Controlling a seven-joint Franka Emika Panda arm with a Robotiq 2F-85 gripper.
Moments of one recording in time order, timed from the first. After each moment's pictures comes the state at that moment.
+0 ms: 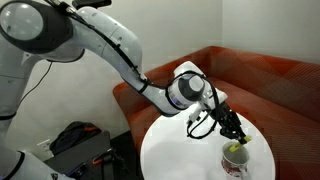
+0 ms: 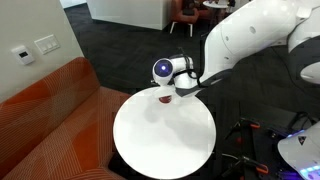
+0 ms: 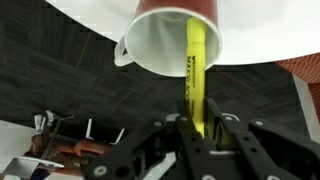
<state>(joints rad) 0.35 0.82 -0.60 -1.82 -0.67 2.78 1.56</state>
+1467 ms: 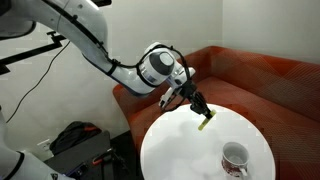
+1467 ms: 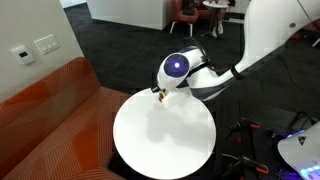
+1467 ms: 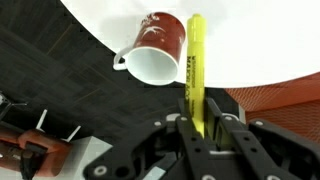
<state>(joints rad) 0.31 0.45 -0.36 -2.07 -0.92 2.65 1.49</state>
